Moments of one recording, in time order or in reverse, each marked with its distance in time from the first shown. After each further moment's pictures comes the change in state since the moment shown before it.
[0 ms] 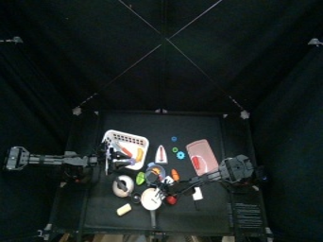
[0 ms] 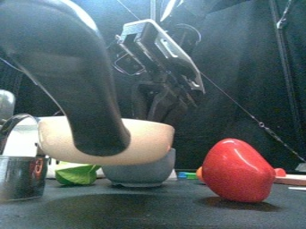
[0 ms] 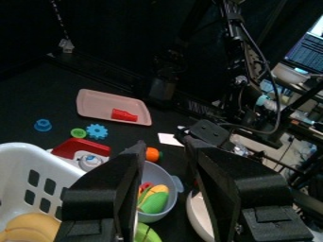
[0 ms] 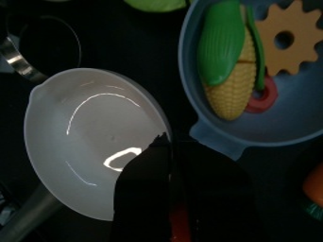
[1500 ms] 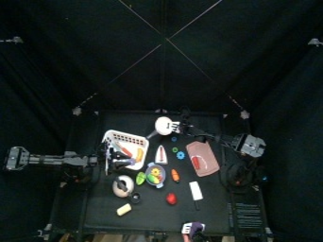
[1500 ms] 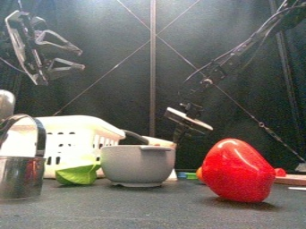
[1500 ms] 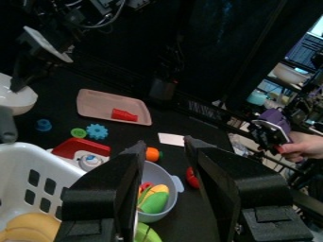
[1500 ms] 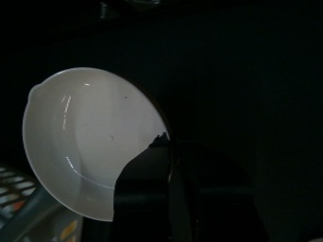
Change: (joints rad) left arm 0.000 -0.002 0.000 0.000 0.002 0.000; right arm -0.807 -0.143 0.216 -0.239 -0.262 0.448
